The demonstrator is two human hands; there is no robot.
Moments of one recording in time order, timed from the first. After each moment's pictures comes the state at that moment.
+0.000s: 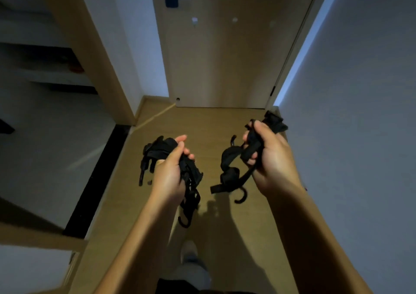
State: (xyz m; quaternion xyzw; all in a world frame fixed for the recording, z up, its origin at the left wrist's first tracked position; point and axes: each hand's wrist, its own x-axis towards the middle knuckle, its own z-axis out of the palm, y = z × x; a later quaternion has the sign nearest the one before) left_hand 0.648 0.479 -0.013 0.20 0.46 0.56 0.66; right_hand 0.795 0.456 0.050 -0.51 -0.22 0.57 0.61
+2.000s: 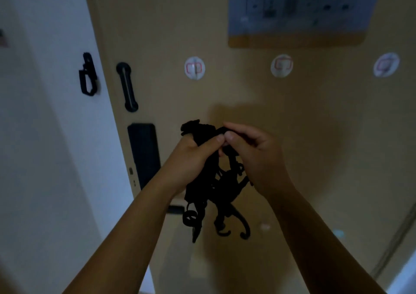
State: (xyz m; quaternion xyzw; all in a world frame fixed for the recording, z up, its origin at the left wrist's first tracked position) left_hand 0.789 1.375 0.222 0.69 0.35 0.51 0.39; right_hand 0.919 1.367 0.217 -0.30 -0.63 0.32 0.64
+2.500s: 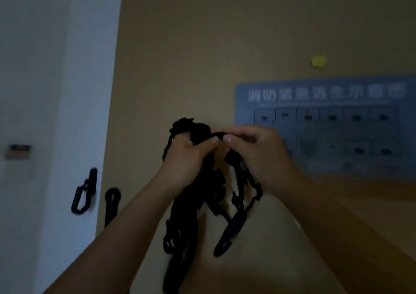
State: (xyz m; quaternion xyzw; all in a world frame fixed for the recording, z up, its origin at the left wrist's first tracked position) left_hand 0.808 1.527 0.414 0.67 0.30 0.66 0.15; right_hand 0.946 1.535 0.424 -0.19 -0.74 0.16 0.62
